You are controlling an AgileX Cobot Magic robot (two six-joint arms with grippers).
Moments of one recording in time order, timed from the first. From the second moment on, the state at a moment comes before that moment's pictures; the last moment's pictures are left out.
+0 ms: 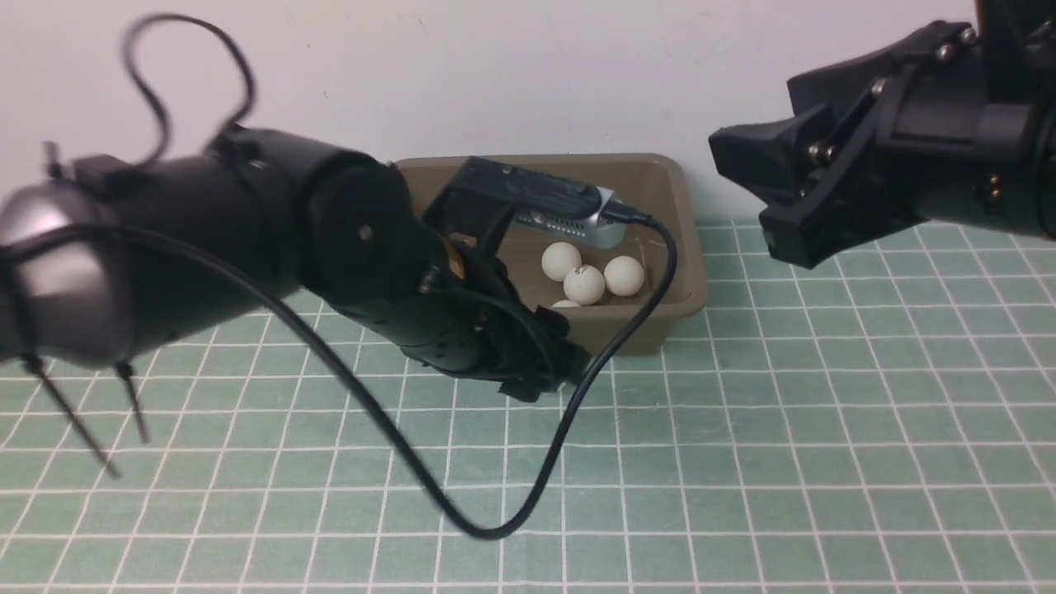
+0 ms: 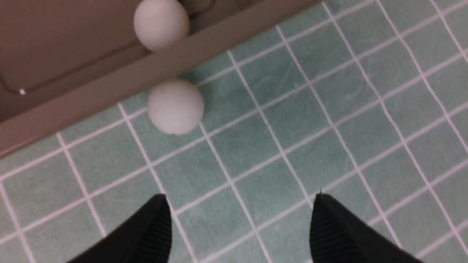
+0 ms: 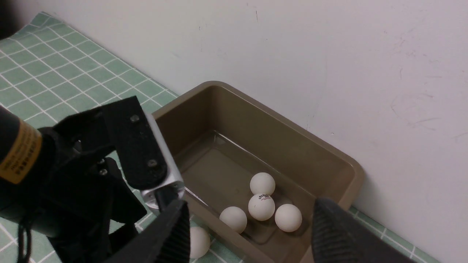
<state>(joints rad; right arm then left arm) 0.63 1.14 -1.10 -0.21 0.51 0.03 -0.60 1.69 -1.22 -0.15 0.54 -0.08</state>
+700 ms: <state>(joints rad) 0.63 1.14 -1.10 -0.32 0.49 0.03 -0.65 1.88 -1.09 -0.17 0.07 -0.31</state>
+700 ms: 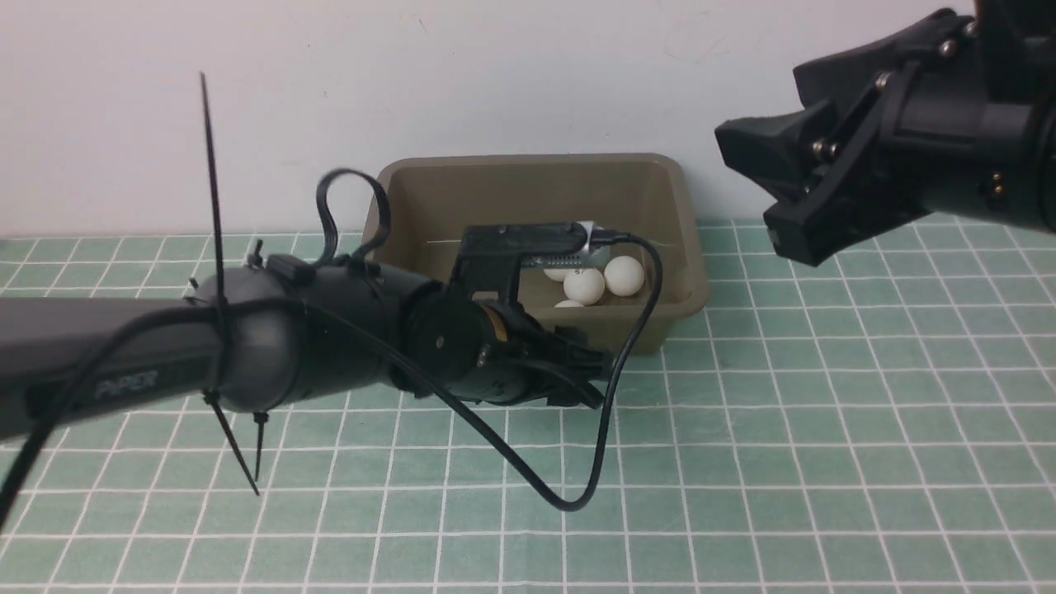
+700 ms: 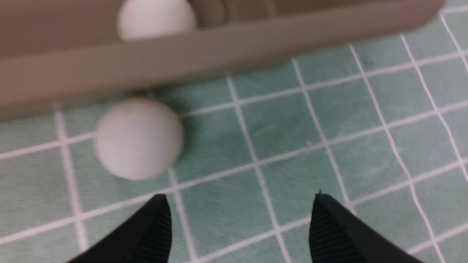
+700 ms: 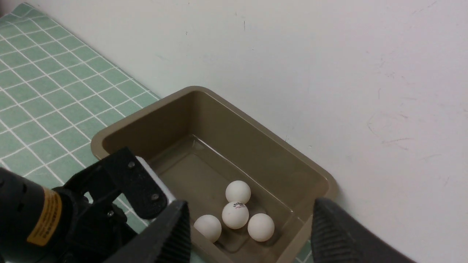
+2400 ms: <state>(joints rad) 0.63 1.14 -1.10 -0.36 0.43 0.03 -0.63 2.06 -1.02 -0.16 -0.40 -0.14</state>
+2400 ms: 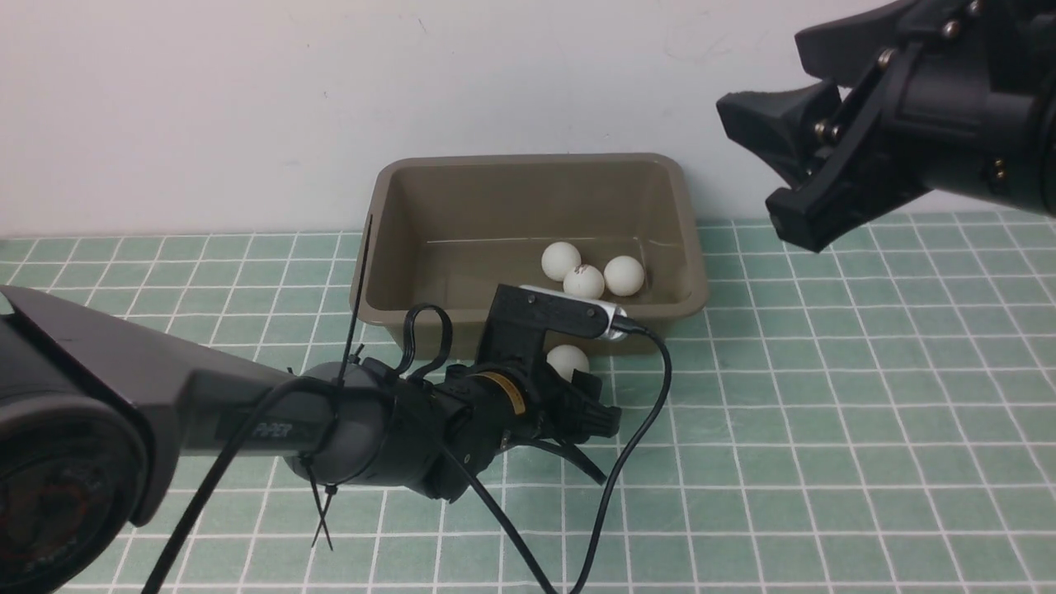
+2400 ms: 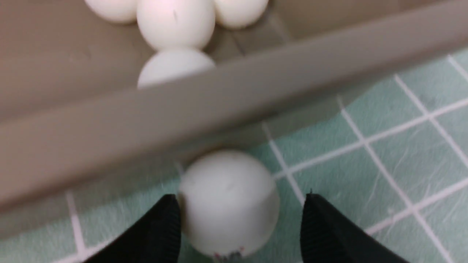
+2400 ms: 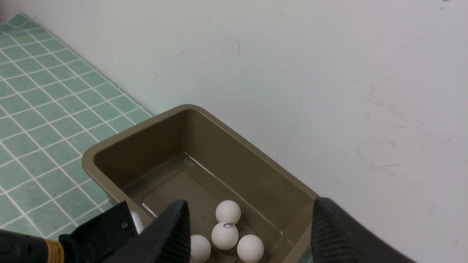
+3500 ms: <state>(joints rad) 0.63 1.14 -1.10 -0.36 0.41 0.03 -0.63 2.06 -1.02 -0.16 -0.50 -0.10</state>
